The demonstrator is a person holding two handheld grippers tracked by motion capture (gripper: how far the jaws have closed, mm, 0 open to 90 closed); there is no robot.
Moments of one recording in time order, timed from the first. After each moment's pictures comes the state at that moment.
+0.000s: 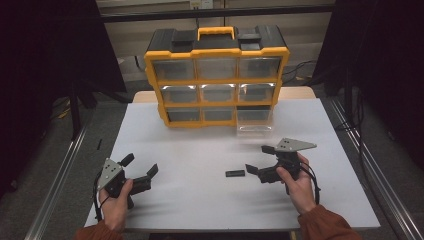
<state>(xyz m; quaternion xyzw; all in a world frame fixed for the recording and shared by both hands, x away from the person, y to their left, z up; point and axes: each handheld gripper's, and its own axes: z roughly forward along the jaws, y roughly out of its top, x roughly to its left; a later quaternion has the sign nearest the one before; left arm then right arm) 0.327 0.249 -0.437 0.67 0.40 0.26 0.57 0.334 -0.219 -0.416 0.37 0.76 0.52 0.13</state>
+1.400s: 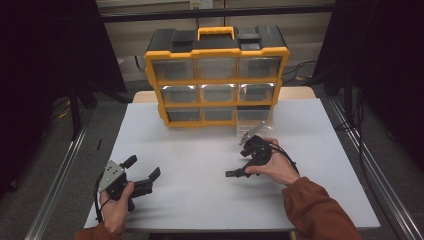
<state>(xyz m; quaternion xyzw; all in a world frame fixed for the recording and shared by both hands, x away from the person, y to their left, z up) 0.321 0.245 -0.436 0.67 0.39 0.25 0.58 0.404 -0.169 -0.429 0.27 0.91 0.32 -0.01</state>
